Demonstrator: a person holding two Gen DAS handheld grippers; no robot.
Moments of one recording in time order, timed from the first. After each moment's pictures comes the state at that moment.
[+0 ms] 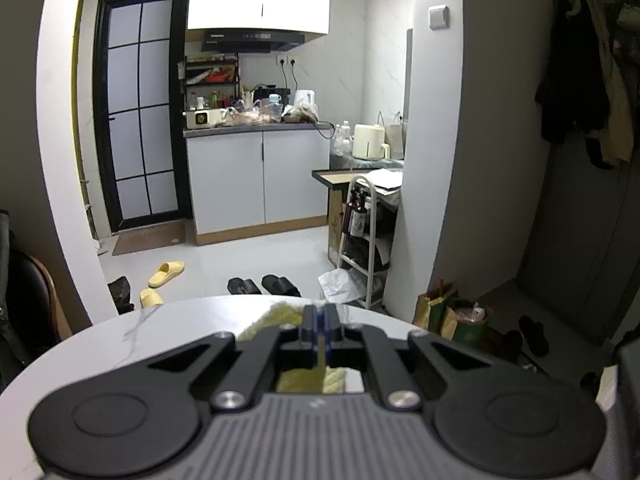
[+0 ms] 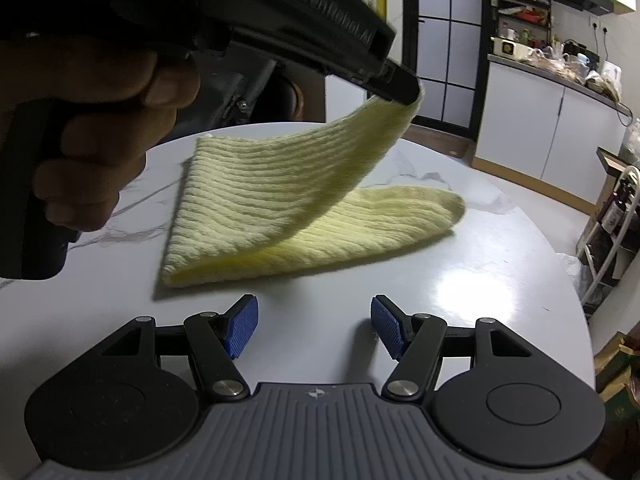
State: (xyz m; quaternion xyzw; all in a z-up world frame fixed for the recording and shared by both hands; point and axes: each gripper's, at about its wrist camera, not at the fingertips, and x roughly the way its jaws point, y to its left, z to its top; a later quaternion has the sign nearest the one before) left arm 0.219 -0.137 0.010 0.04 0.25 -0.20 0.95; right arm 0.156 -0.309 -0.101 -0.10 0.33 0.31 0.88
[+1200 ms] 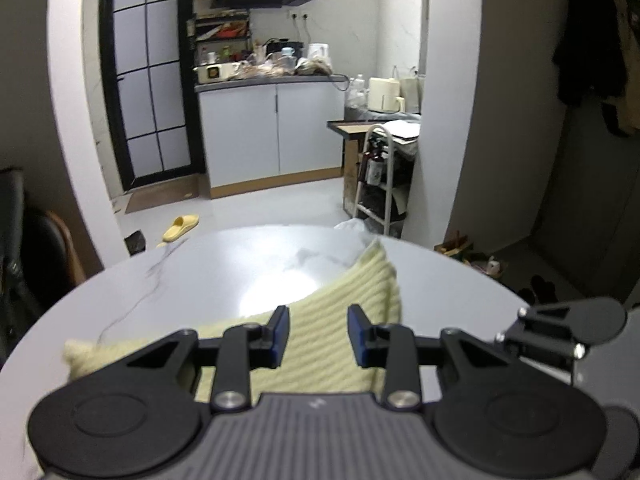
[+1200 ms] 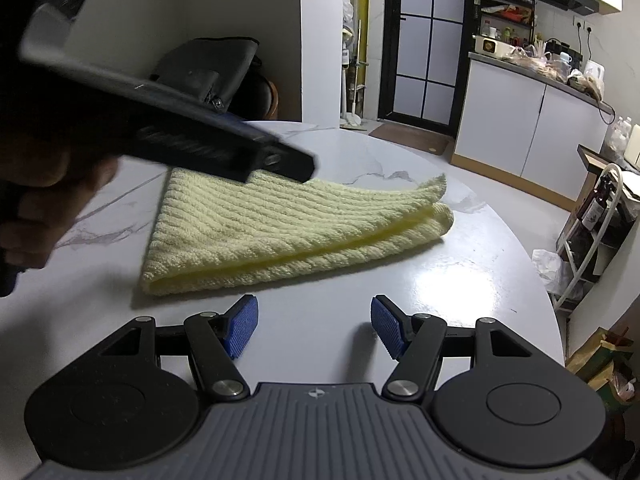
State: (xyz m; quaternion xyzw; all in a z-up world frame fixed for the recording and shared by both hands) left arm 0.202 -0.099 -0.019 0.05 0.31 -0.17 0.93; right arm 0.157 -0.310 -0.101 -0.11 0.33 0.29 0.89
